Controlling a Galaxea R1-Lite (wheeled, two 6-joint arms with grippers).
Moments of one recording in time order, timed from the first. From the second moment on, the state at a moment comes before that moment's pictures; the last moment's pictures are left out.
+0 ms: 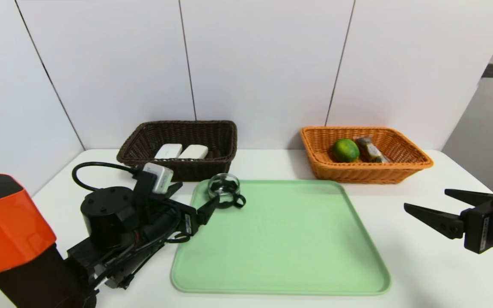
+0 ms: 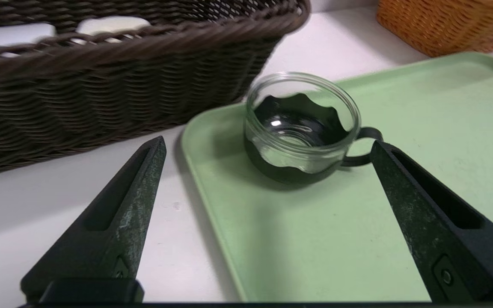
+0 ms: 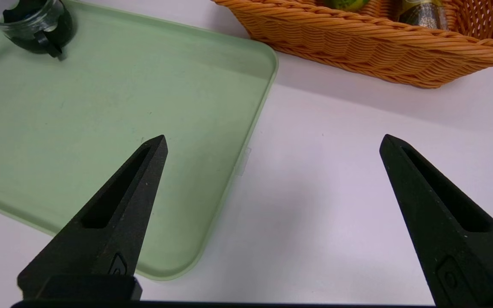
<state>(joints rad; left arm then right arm) -0.52 1.93 -0.34 -1.52 0.04 -0.08 0.09 1.17 -0.49 -0.30 0.23 -0.08</state>
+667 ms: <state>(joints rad) -0.52 2.05 -0.44 -1.52 -0.01 -0.09 0.08 1.19 -0.49 -0.30 0.23 -0.07</state>
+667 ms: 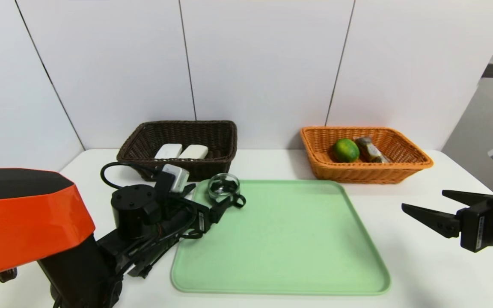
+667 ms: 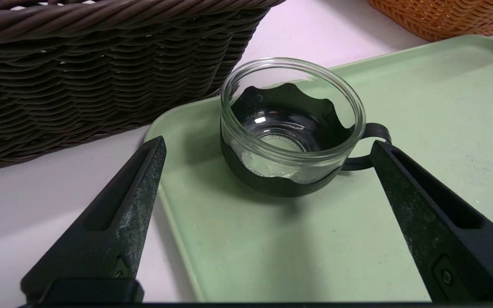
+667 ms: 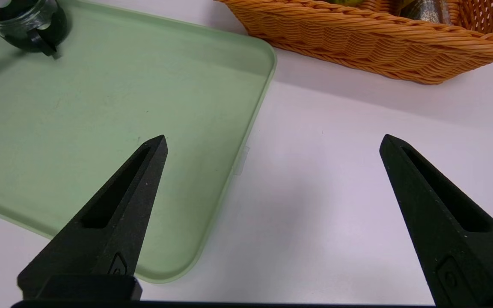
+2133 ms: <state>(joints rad) -0.52 2.20 -0.60 -1.52 -0.05 -0.10 0.07 1.22 -0.50 -0.30 0.23 -0.07</state>
